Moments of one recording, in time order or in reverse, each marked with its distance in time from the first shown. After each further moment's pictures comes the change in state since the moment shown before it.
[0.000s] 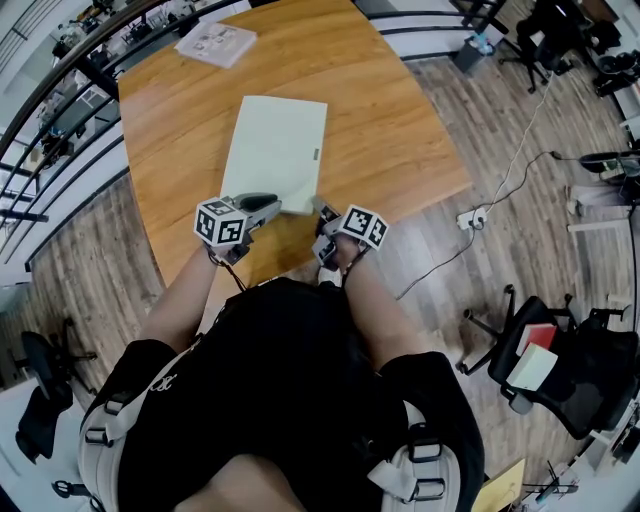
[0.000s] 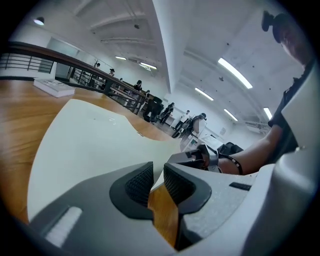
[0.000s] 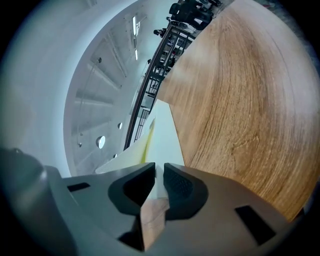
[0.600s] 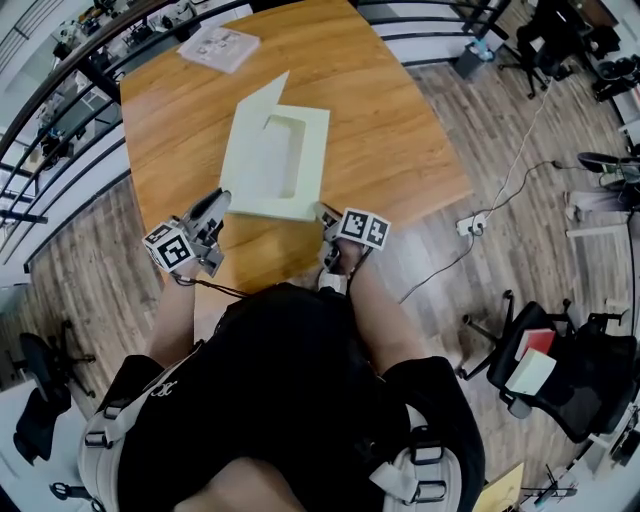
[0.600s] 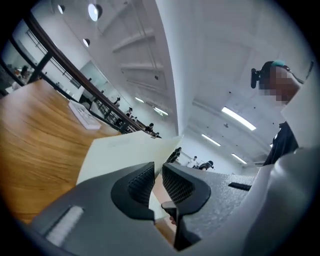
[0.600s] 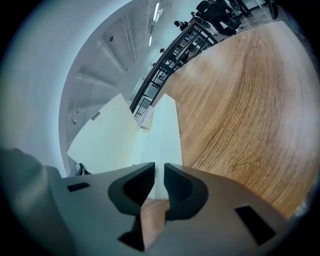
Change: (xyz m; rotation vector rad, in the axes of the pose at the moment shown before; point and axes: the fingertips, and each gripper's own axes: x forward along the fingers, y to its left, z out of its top) left arm -0.139 0.012 0.082 -0.204 -0.555 0.036; right arm 0.002 0.004 0.002 -0.195 0.106 -0.108
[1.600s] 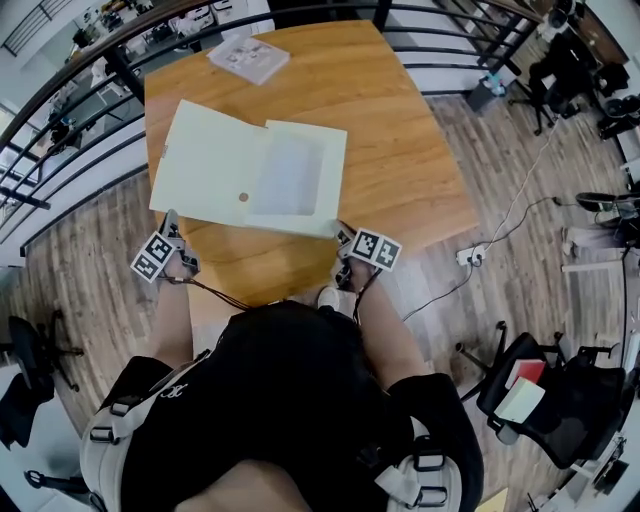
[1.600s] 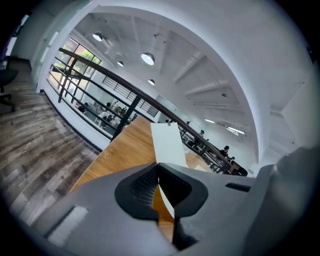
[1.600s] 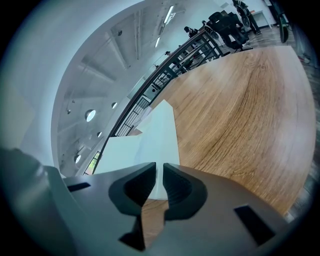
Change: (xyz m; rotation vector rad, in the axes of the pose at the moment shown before) left arm -0.198 0.207 0.015 -0.175 -0.302 0.871; right arm 0.002 0.003 0.008 -0.098 -0.021 -0.115
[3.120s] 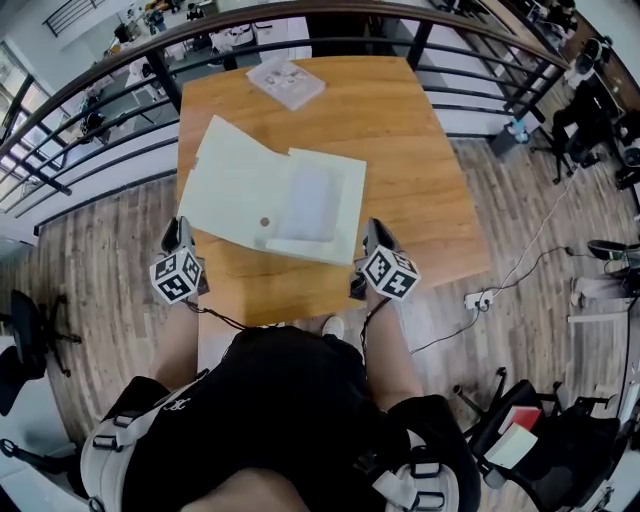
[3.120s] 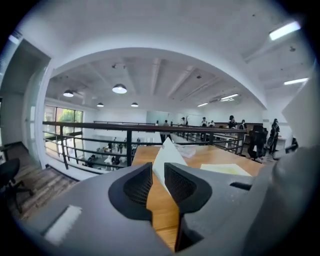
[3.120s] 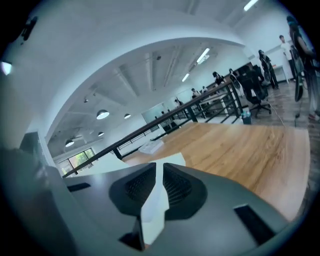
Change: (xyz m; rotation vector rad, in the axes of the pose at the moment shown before) left arm -0.073 -0.077 0.053 0.545 -0.156 0.182; right arm -0.046 0.074 0.109 -0.372 -0.350 -0.067
